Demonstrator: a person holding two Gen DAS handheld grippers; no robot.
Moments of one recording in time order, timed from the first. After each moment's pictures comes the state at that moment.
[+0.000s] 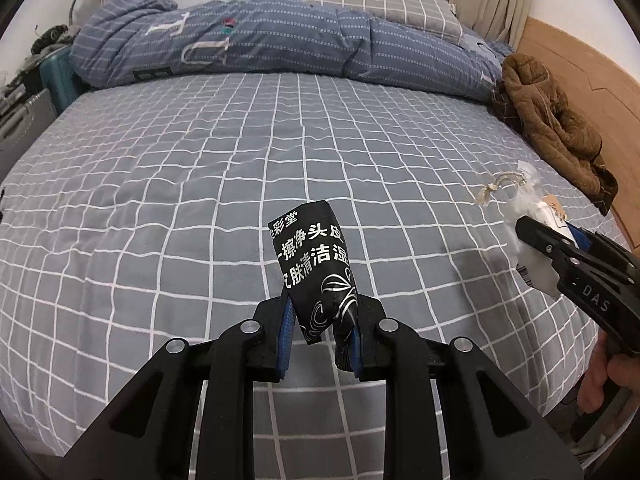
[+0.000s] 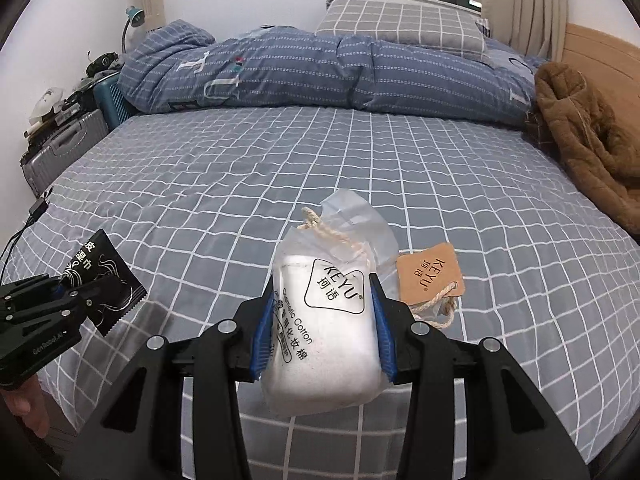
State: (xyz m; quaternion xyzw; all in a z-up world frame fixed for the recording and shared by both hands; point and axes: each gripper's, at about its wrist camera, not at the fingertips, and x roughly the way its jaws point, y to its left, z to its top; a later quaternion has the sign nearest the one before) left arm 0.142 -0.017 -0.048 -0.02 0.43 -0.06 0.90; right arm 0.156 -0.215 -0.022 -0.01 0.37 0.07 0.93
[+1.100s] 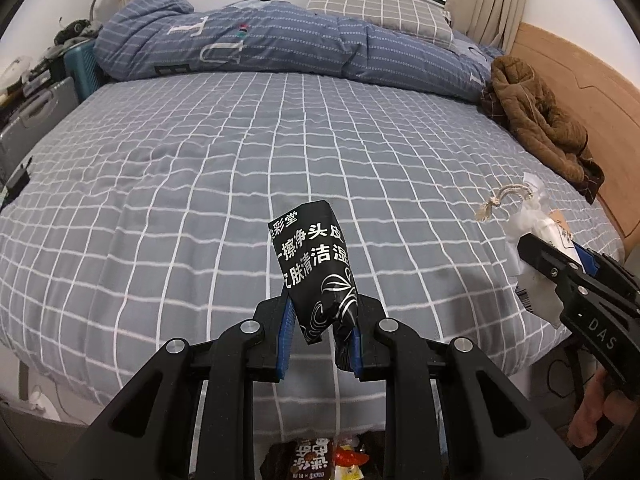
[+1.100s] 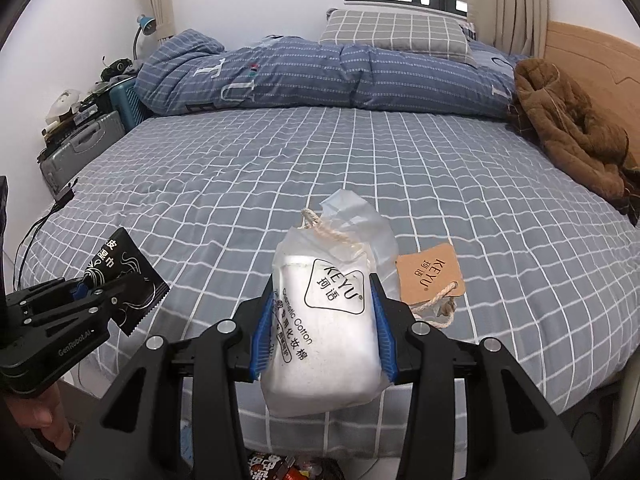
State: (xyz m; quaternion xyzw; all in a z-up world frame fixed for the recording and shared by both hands) left arm 0.033 -0.021 -0.037 -0.03 0.42 -0.05 0.91; right arm 0.036 -0.199 -0.009 0.00 0.36 0.07 0.93
